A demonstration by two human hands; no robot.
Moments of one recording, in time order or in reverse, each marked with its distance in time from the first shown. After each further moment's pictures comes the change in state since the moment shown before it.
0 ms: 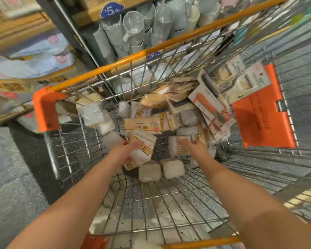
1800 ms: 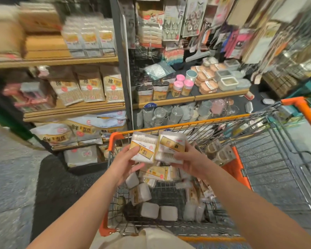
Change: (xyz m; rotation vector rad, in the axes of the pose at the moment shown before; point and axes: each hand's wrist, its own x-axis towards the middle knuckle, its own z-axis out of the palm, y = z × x) left_hand -0.217 0.050 -0.044 -0.617 -0.177 0.645; right_hand -0.262 -0.138 -0.098 0.549 -0.751 -0.612
